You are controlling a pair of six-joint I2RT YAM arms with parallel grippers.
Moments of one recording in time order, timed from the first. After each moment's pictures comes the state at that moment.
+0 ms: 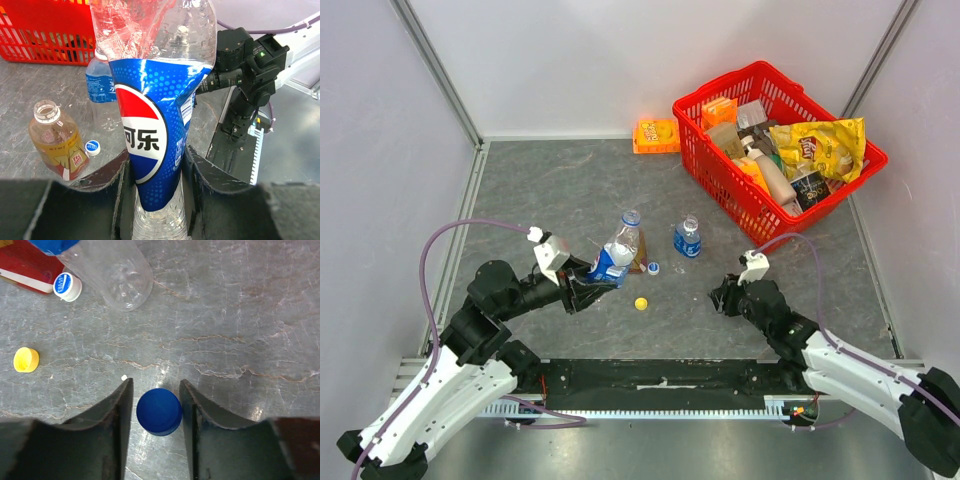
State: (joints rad) left arm -0.66 0.46 0.65 -0.23 0.48 -0.16; right arm 0.71 0.73 0.10 0.17 0.19 0.51
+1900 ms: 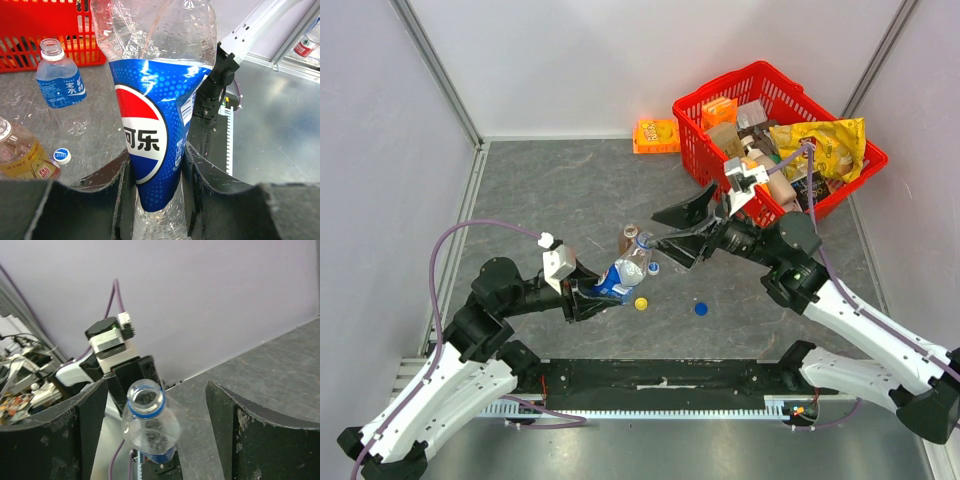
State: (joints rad) left arm -0.66 0.48 0.64 -0.23 0.68 -0.12; right arm 0.76 0.97 0.90 0.43 -0.48 0.63
